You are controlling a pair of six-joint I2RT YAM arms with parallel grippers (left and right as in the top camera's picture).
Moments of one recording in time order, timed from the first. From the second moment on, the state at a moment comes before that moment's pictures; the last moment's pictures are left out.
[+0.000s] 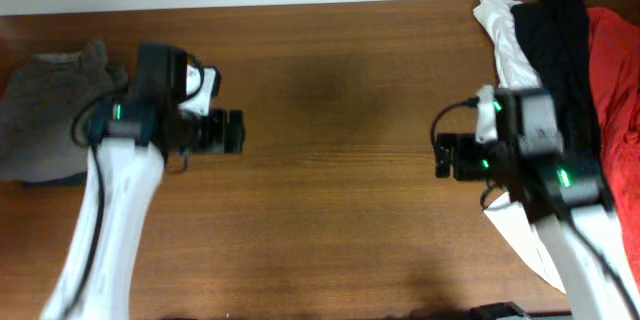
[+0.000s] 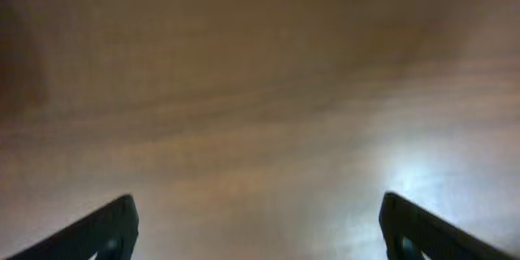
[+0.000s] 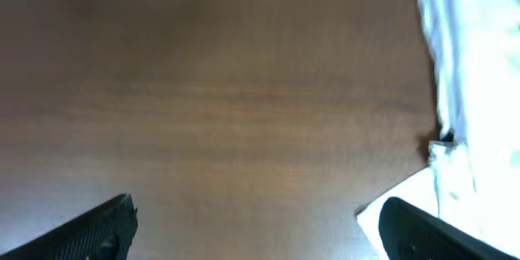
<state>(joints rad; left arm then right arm) -0.10 1.47 1.41 -1.08 0.14 -0.03 0.10 1.13 1.15 -1.00 -0.02 0.14</state>
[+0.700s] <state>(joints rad) -0.12 0.67 0.79 -0.52 0.01 -0.03 0.10 0.46 0.72 -0.72 0.04 0.14</state>
